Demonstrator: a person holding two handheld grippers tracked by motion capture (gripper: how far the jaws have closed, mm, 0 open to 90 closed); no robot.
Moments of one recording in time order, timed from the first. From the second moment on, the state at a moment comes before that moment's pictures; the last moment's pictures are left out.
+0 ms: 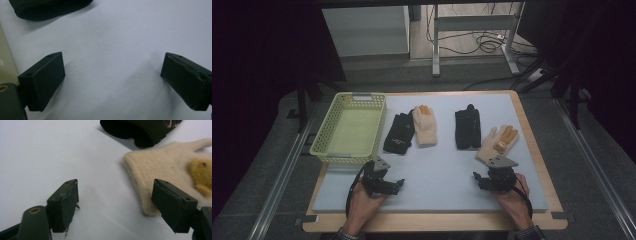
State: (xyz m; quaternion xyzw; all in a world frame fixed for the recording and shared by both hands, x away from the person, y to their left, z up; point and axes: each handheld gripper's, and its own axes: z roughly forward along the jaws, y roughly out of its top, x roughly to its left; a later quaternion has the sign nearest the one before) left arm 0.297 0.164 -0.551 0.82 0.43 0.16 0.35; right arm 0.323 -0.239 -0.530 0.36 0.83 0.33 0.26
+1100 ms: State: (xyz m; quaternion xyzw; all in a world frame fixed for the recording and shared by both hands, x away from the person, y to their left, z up) left arm 0.297 0.164 -0.551 0.81 0.44 0.16 0.35; right arm 0.315 -0.275 -0.530 0.42 0.81 0.35 0.20
